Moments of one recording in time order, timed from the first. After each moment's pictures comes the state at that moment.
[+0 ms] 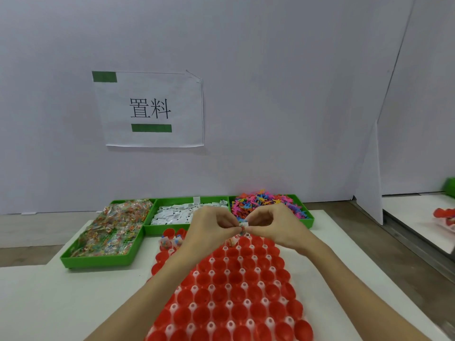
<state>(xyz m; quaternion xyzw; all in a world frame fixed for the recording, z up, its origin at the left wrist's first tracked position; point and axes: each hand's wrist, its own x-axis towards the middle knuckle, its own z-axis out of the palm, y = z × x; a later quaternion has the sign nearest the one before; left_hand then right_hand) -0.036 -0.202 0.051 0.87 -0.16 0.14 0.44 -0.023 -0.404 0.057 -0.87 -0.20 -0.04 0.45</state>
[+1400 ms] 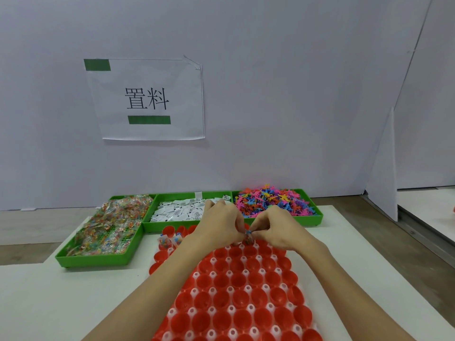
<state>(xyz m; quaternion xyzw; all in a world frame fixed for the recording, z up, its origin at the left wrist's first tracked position) 0.017 -0.217 0.032 0.96 -0.20 0.13 0.14 0.012 -0.394 0.033 -0.95 -0.14 0.00 0.30</state>
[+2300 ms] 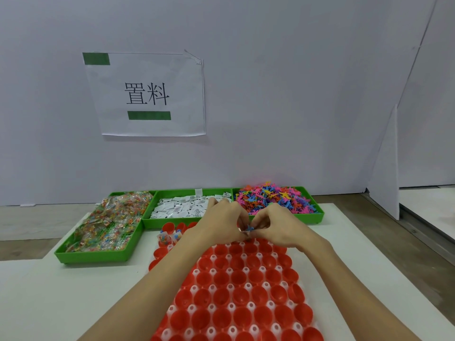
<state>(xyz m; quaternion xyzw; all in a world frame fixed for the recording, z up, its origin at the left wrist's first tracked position) 0.018 -0.217 0.038 0.96 -0.23 0.09 0.11 0.007 -0.394 0.038 -0.93 -0.15 0.02 0.32</state>
